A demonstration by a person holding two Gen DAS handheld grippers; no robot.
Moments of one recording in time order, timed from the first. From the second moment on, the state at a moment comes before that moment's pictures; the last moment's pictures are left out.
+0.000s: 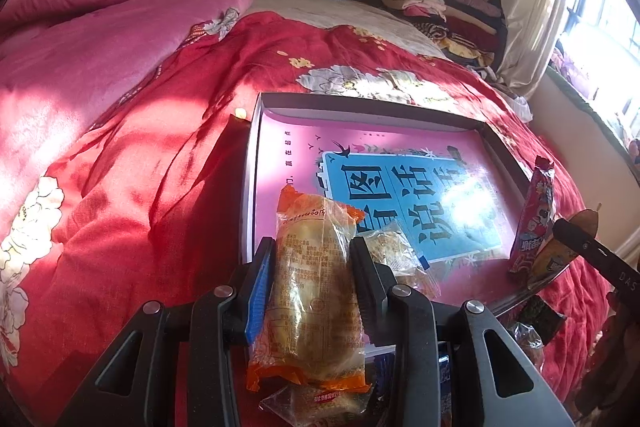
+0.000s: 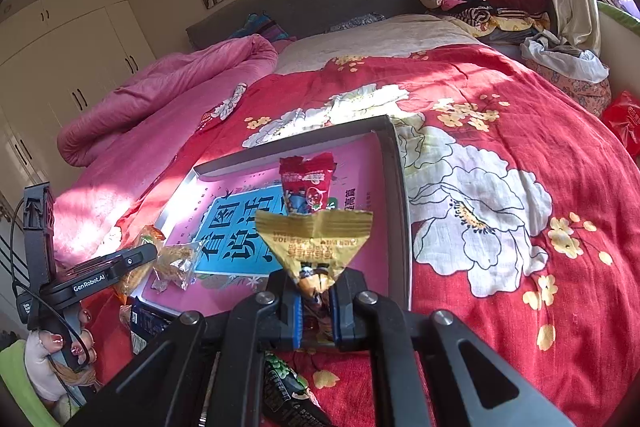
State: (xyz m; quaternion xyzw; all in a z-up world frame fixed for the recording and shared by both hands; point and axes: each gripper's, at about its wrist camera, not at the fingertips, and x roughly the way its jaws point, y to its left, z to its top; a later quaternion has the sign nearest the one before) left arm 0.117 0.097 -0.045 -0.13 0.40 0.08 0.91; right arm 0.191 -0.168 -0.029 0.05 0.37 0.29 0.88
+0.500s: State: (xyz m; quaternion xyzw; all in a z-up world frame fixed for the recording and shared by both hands) left arm 0.124 0.087 -0.047 -0.14 0.40 0.07 0.90; right arm 0.201 -0.169 -0.047 0.06 0.39 0.29 0.87
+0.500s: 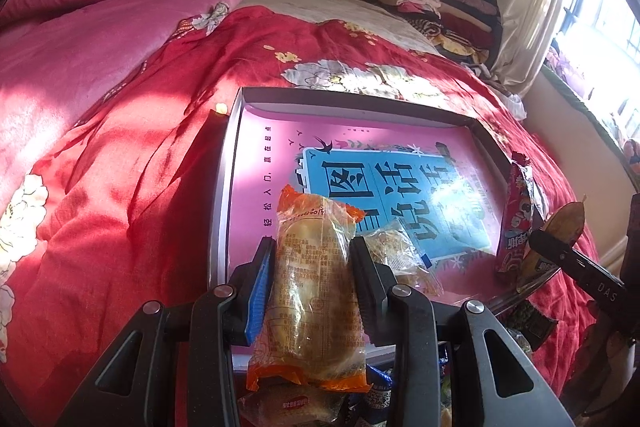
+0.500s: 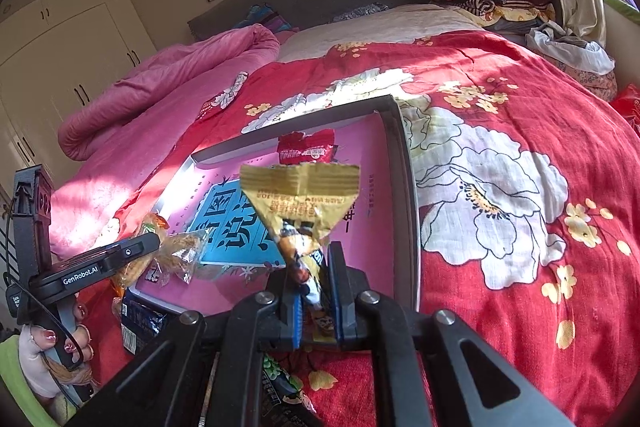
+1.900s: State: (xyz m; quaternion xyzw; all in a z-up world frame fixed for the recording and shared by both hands) left arm 0.125 0.092 -0.019 -0.16 0.41 0.08 0.89; right arm 0.191 -0.183 0.003 0.03 0.35 0.27 0.90
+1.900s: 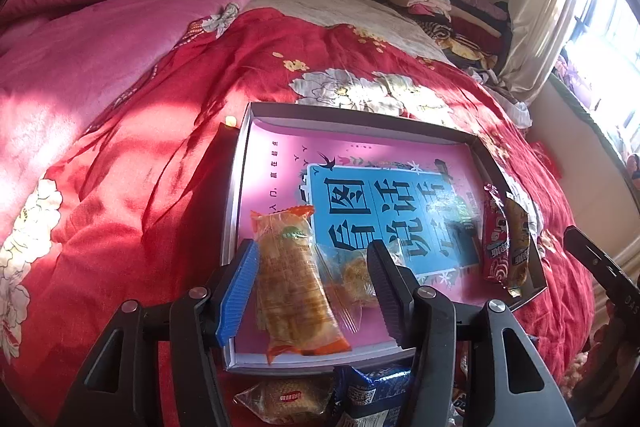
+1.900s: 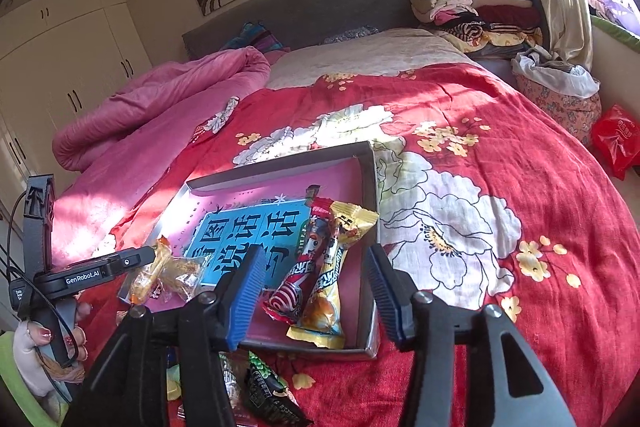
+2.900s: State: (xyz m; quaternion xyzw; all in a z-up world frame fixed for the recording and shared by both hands) left arm 0.064 0.084 0.075 -0.16 0.39 0.07 0.90; right arm 0.145 -0.176 0.073 0.06 0.36 0.29 0.89
